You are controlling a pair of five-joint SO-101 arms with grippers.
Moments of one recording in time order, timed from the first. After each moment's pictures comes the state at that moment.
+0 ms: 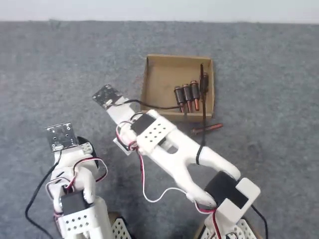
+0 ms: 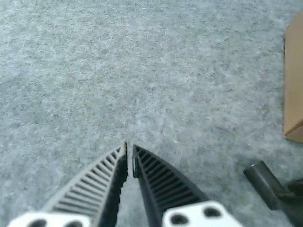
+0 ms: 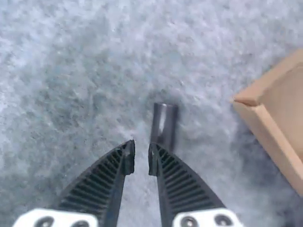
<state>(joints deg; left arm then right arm) -22.9 -103.0 97.6 57.2 4.4 -52.1 8.1 13.3 54.3 0.1</state>
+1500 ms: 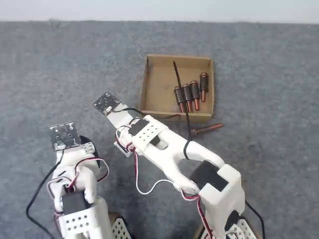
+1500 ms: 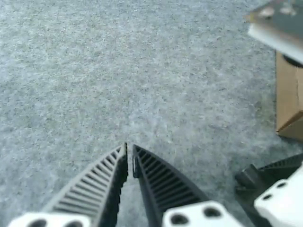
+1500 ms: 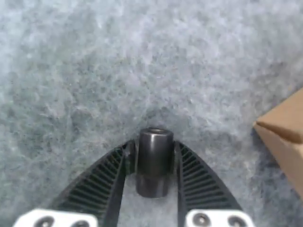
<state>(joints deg) -21.5 -103.0 97.6 57.2 4.2 -51.8 20.6 13.0 43.8 3.3</state>
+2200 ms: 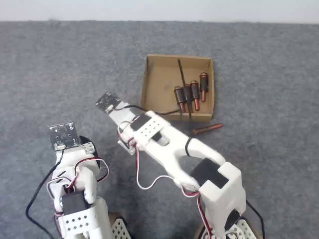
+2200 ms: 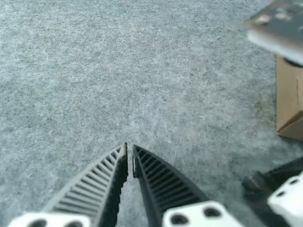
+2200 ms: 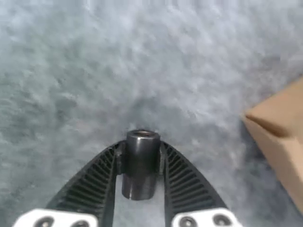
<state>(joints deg) -21.5 -103.0 97.6 57.2 4.2 -48.6 21.2 10.5 49.6 5.7</state>
